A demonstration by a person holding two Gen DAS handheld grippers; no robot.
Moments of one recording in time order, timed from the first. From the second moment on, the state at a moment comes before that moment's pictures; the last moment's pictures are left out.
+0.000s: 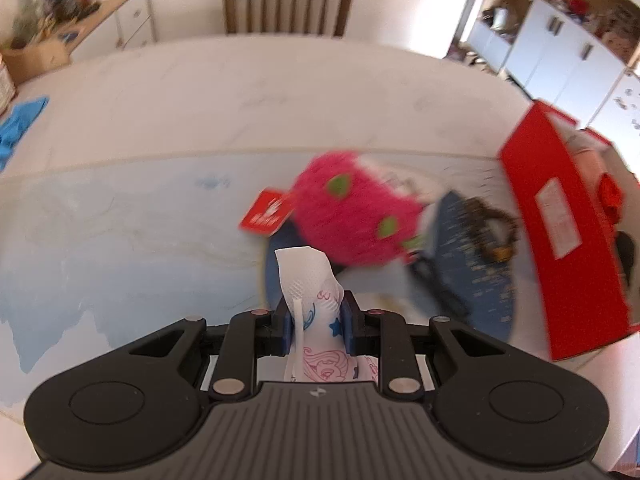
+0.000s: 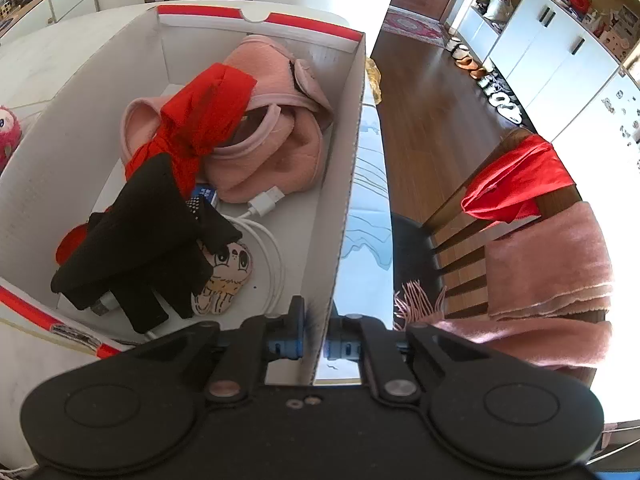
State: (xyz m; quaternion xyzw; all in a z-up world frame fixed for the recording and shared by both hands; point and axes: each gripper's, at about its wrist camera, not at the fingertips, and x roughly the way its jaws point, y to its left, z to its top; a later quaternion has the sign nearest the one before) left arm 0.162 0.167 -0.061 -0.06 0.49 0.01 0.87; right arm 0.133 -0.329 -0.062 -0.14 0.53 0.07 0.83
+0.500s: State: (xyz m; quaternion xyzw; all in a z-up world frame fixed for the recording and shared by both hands) left arm 0.179 0.061 0.004 -0.01 0.45 -0.14 0.88; right arm 0.130 -0.332 -0.062 -0.13 0.53 0.07 0.84
